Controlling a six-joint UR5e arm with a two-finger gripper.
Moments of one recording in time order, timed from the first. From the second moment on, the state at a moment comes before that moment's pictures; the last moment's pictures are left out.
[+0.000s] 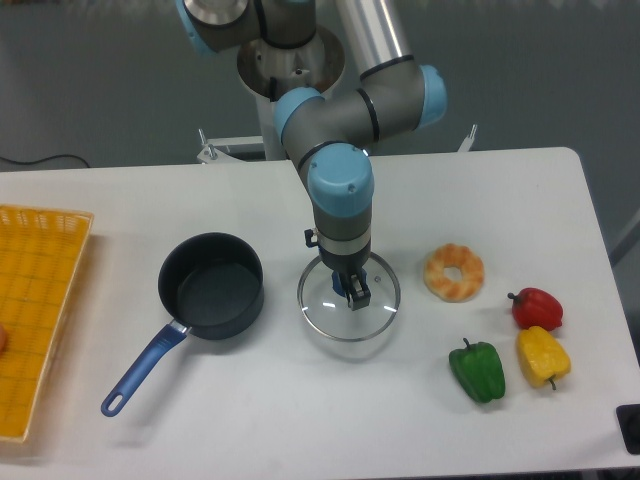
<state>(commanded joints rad) 2.45 -1.92 -1.79 -0.96 1.59 1.63</state>
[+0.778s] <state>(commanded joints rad) 2.45 -1.96 -1.81 -0.92 1.58 1.63</state>
